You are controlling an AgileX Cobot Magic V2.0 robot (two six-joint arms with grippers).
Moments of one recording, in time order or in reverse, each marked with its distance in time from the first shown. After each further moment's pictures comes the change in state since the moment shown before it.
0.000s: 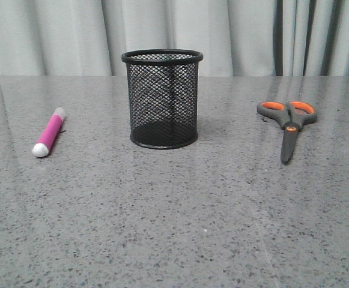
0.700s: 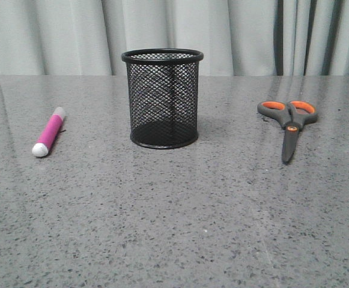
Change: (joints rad) left arm 0.000 0.016 -0.156 -0.439 0.165 0.000; right arm 0.000 0.063 -0.197 0.384 0.233 -0.002
